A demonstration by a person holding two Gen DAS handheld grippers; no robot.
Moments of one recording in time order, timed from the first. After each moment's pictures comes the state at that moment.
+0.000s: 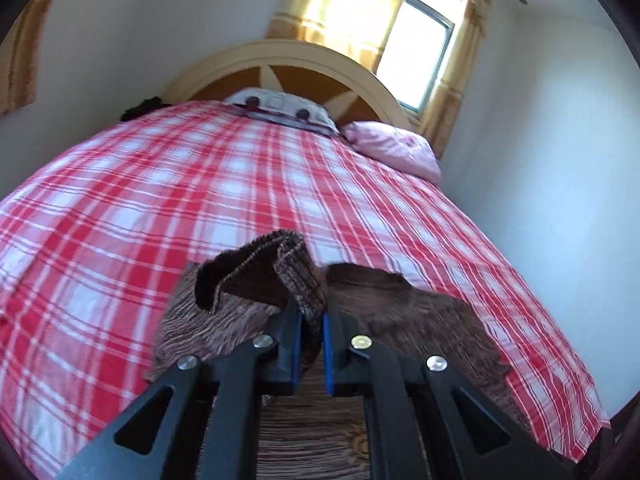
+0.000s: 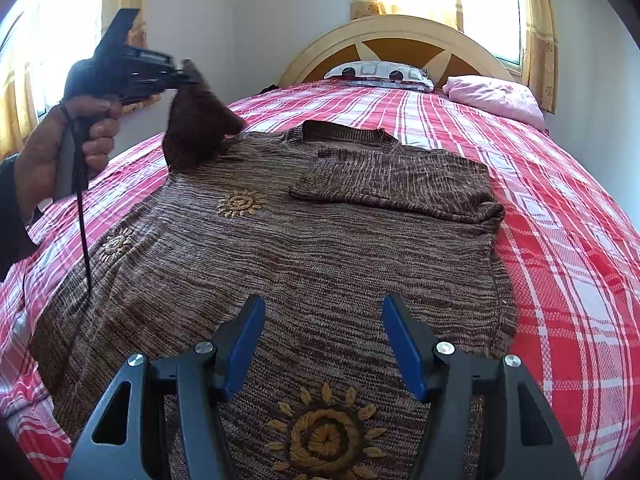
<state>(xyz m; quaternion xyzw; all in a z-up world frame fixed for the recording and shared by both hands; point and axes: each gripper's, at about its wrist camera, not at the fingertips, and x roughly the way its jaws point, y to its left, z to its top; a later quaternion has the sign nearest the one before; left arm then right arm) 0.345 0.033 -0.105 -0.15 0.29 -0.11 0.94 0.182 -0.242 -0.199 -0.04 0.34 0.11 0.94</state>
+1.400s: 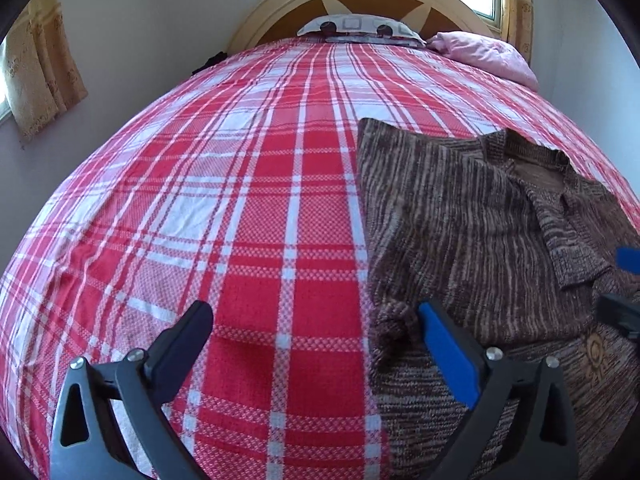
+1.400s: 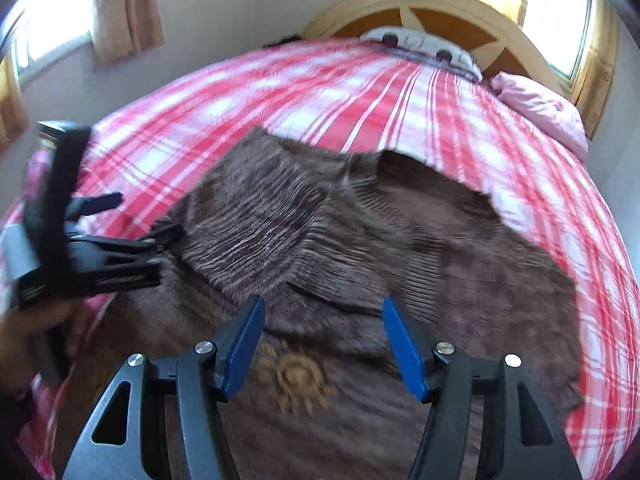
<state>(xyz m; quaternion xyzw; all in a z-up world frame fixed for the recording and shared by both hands) 0.359 0.104 -0.206 -0.01 0.42 0.04 0.91 0.374 -0.101 -0.182 -0.13 0.43 0.11 0.89</state>
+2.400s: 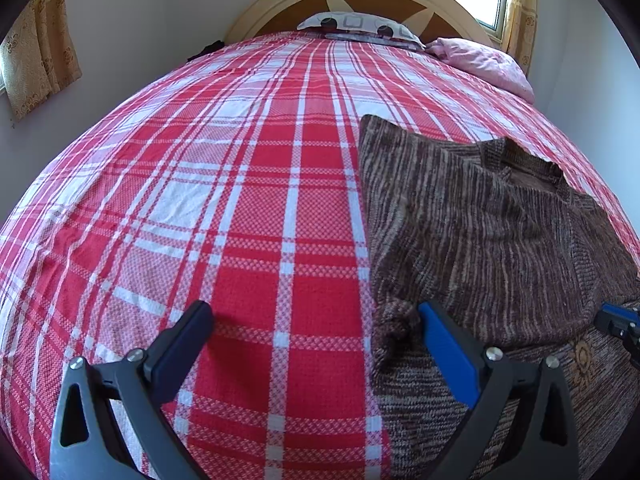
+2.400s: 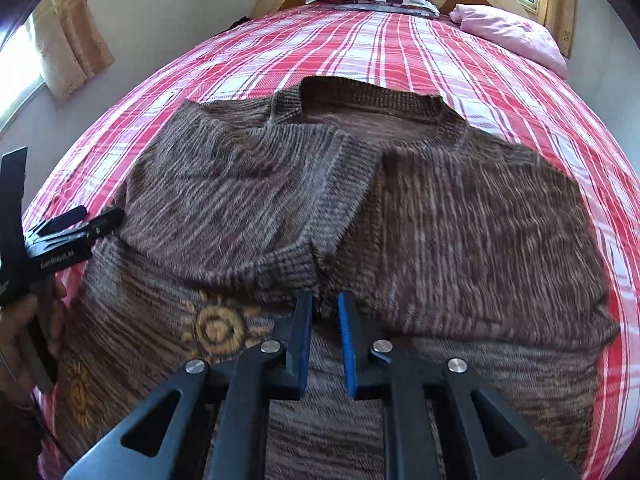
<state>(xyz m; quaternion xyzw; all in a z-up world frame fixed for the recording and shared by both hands) 0.360 0.113 -0.211 -0.05 0.42 0.02 0.90 0.349 -0.172 -0.198 -0.04 0.48 0.07 0.87</state>
